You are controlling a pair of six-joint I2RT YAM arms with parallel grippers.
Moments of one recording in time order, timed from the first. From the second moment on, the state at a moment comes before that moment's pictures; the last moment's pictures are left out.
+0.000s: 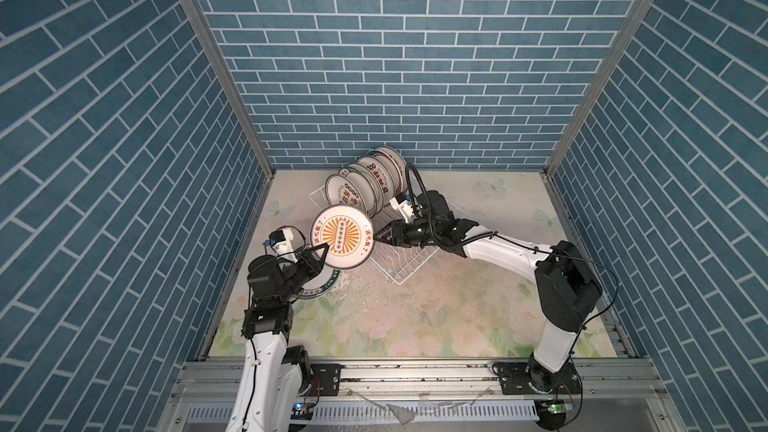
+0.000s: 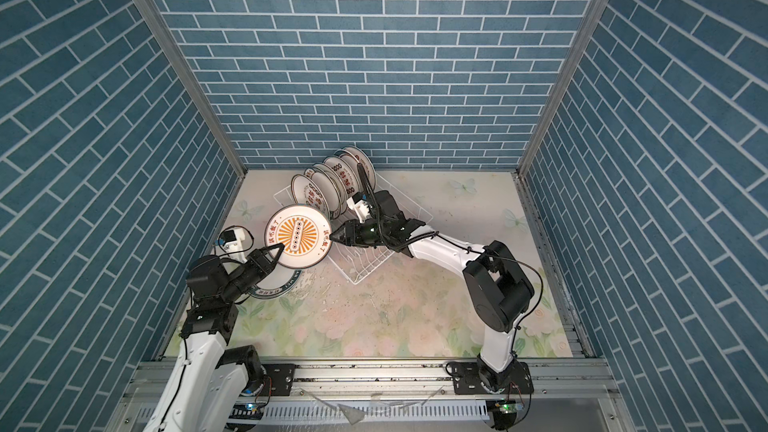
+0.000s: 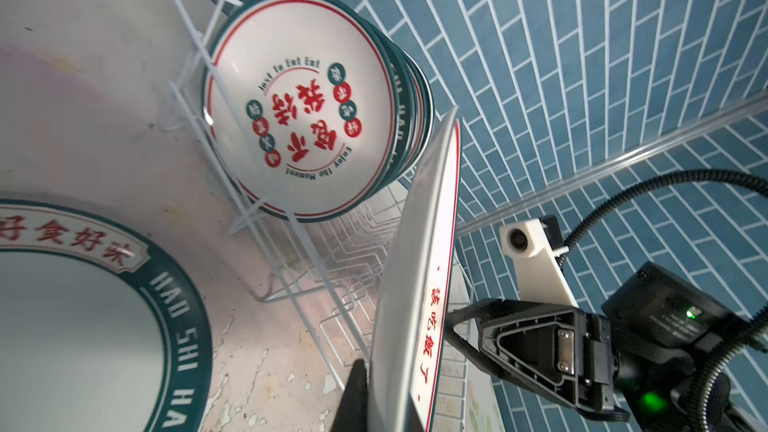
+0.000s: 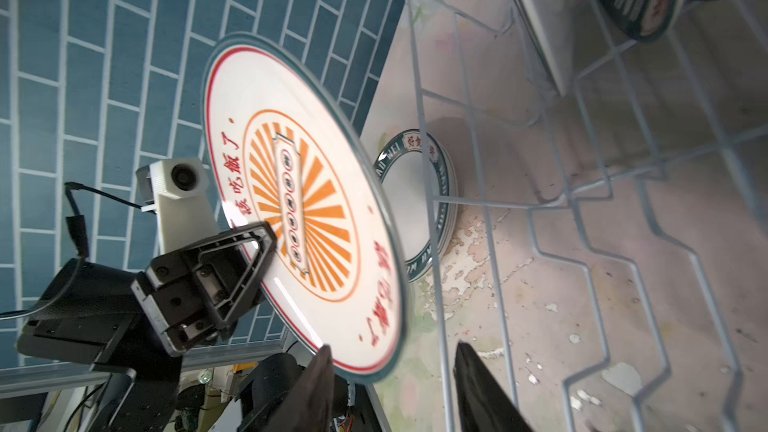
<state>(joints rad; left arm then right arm) 0.21 0.63 0.34 0.01 0.67 -0.80 0.79 1.80 1.29 -0.04 -0.62 0.74</state>
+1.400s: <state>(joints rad) 0.54 0.75 0.34 -0.38 0.51 -0.69 0.65 1.57 1.24 -0.36 -0.41 0.47</state>
